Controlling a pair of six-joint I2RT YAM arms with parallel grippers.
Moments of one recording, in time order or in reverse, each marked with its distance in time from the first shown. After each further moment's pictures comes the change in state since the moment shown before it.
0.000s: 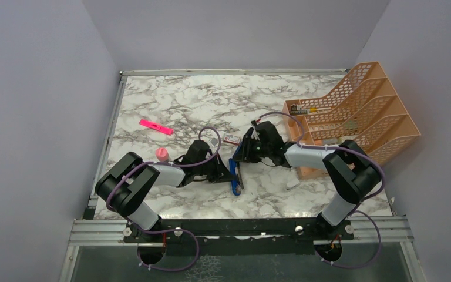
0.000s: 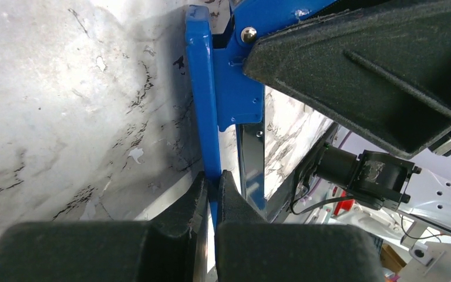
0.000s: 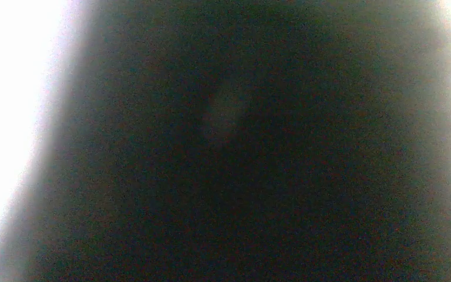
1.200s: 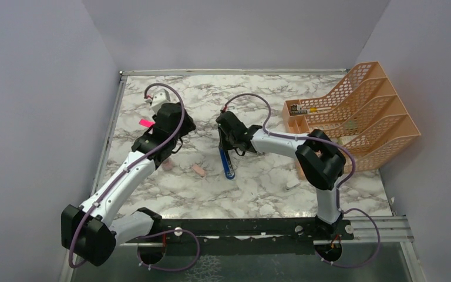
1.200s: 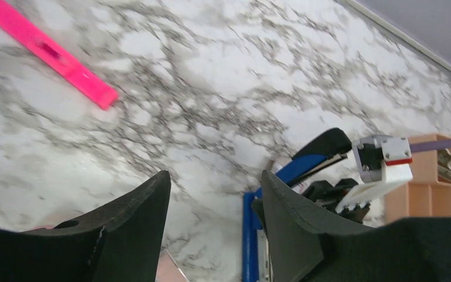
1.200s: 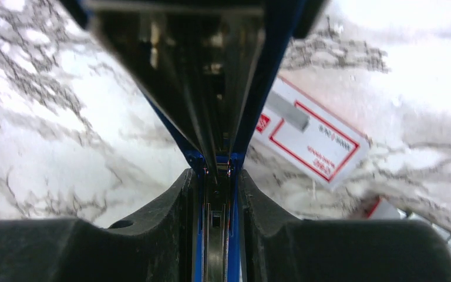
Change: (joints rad) left arm 0.165 -0.449 0.441 -0.750 -0.830 0.292; right arm 0.192 0.270 0.520 -0.376 0.506 -0.217
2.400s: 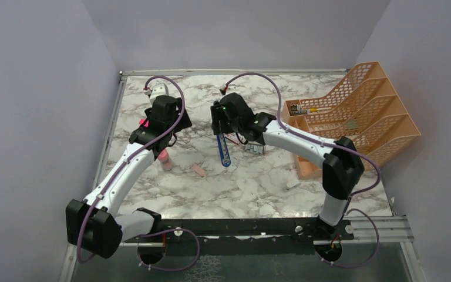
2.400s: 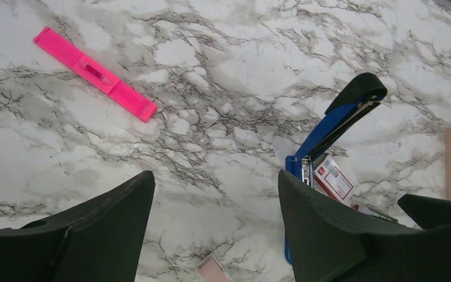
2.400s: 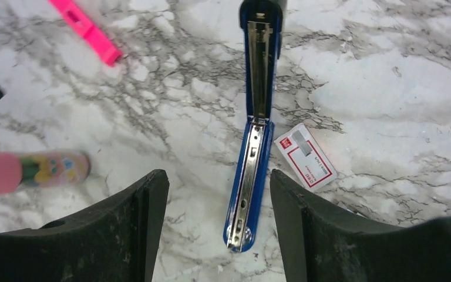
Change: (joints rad) left arm 0.129 0.069 0.098 -0.086 -0.003 0.203; right arm 0.015 -0.100 0.207 -0.134 0.081 -0.094
